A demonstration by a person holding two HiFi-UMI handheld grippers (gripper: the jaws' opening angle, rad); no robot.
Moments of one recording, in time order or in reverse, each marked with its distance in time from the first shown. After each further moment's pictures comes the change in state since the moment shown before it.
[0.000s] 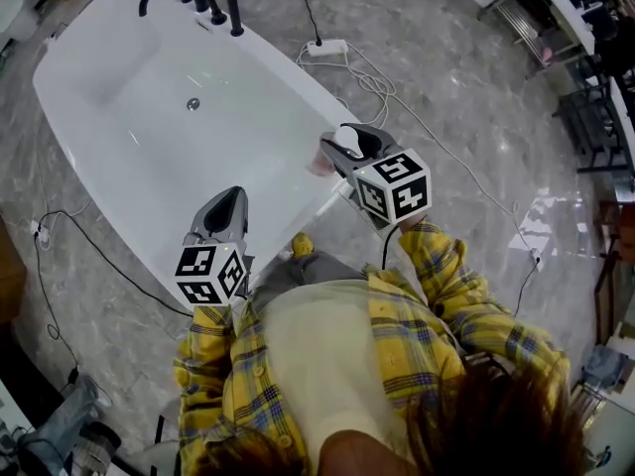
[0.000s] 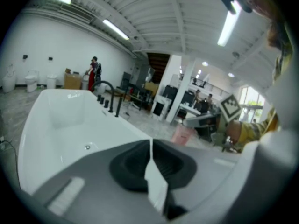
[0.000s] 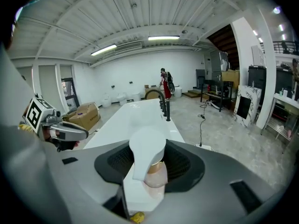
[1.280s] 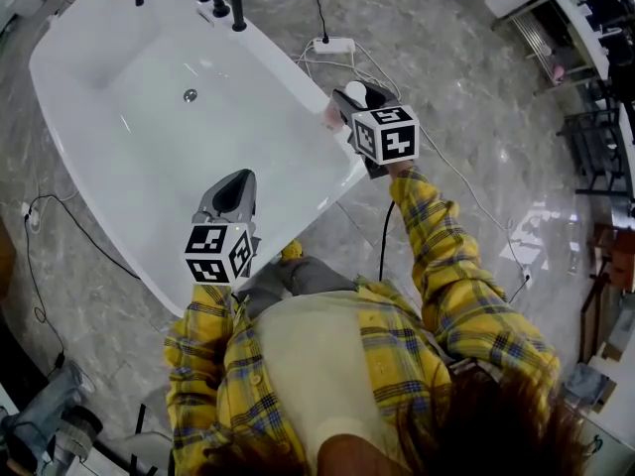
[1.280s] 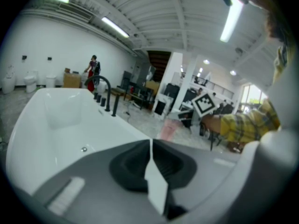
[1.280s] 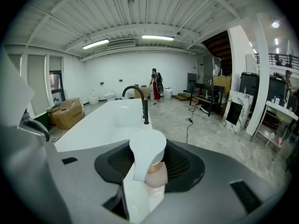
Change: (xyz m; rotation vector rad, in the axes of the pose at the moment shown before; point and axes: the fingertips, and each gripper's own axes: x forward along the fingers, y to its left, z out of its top) left arm 0.079 0.002 0.006 0.009 0.012 0.018; right arm 0.095 -0.133 0.022 -0.025 -0.012 -0.139
